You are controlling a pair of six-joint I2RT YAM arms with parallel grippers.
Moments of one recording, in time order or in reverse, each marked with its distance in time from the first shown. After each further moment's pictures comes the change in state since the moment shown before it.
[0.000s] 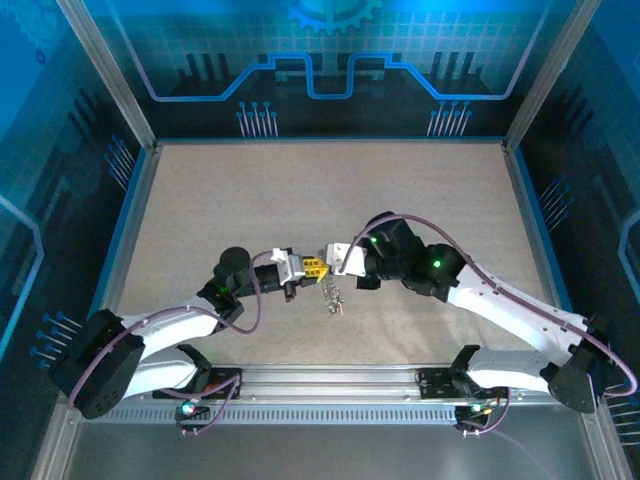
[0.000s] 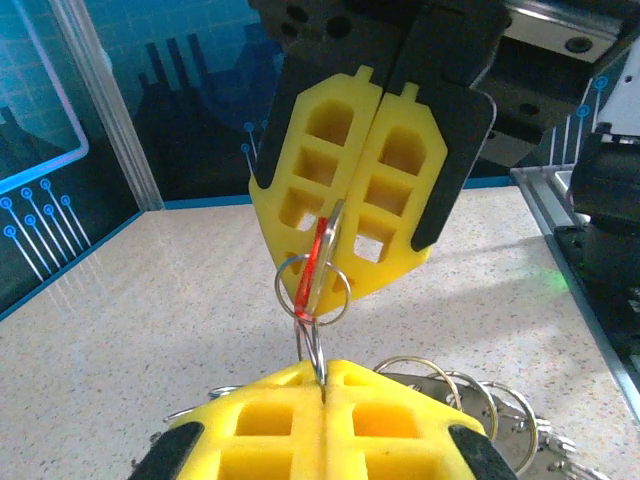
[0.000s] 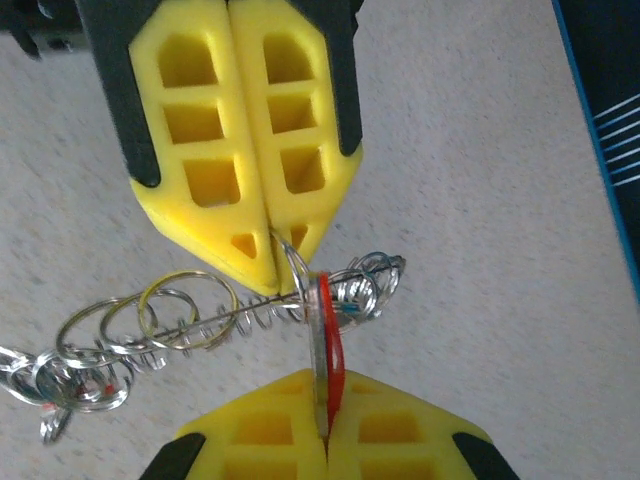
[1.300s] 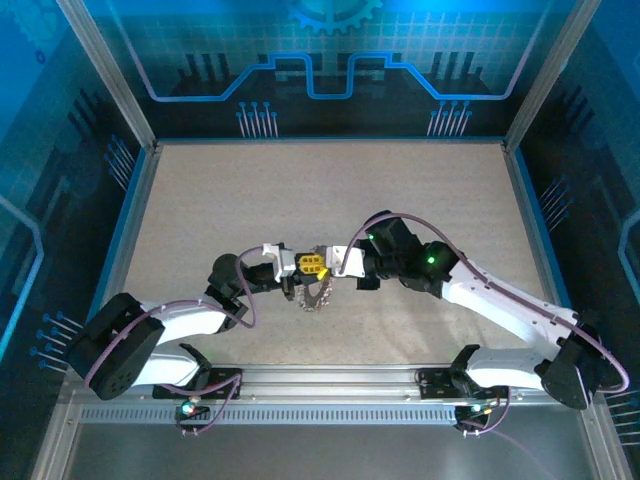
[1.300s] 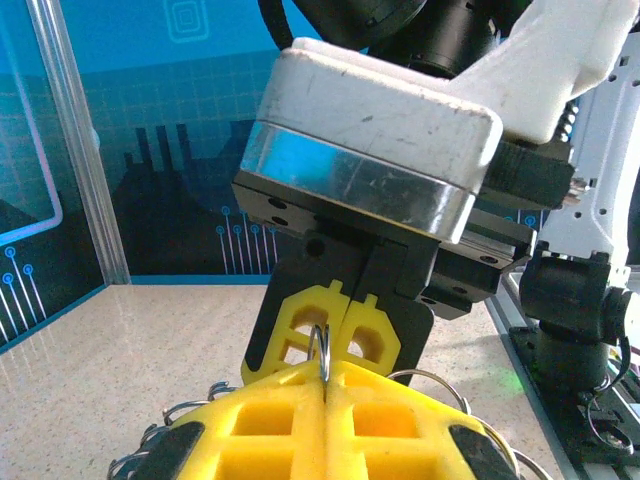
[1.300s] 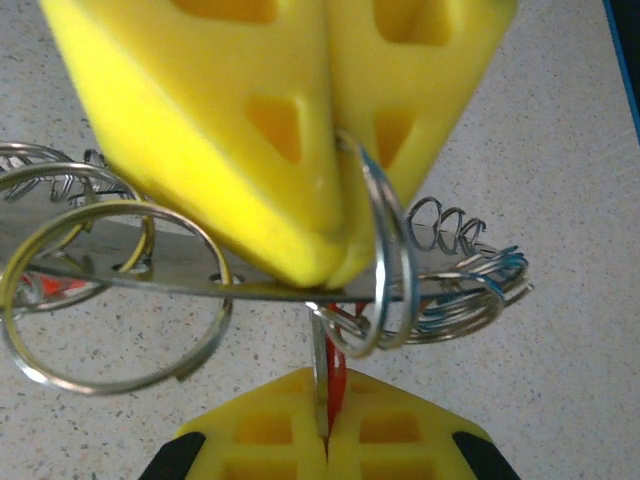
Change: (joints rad) left arm -0.001 0.110 -0.028 0.407 0.069 -0.264; right arm -0.057 0.028 -0.042 0.034 -0.139 -0.026
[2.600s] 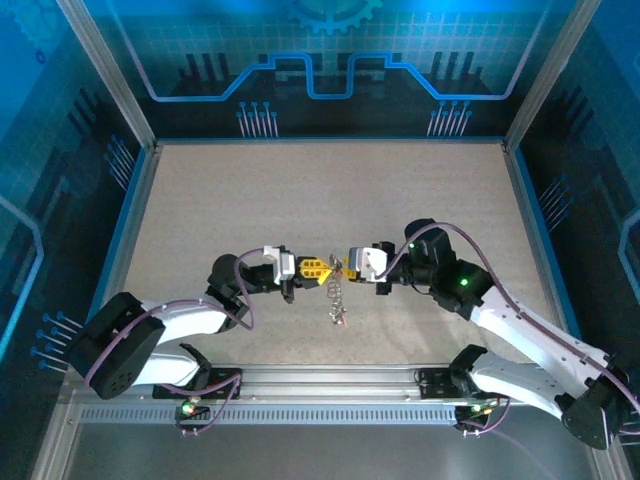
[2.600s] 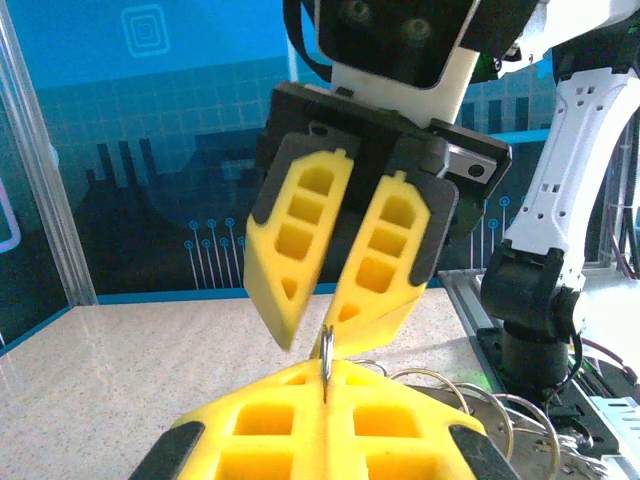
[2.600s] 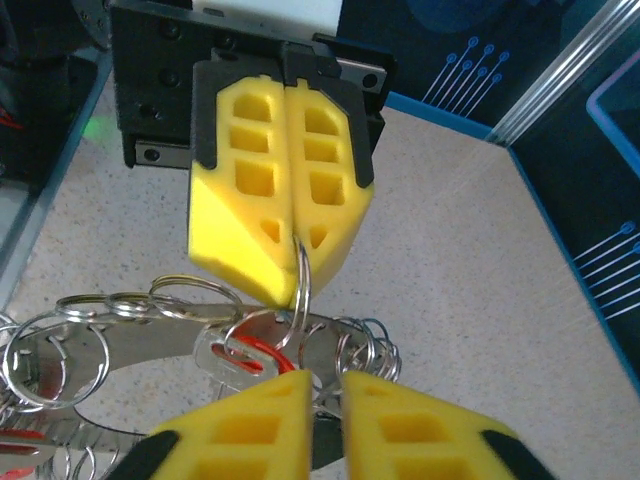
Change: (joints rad) left arm -0.006 0.013 0.012 0.027 0.065 -0.007; right arm -0.108 -0.241 -0.207 0.279 -0.298 0.070
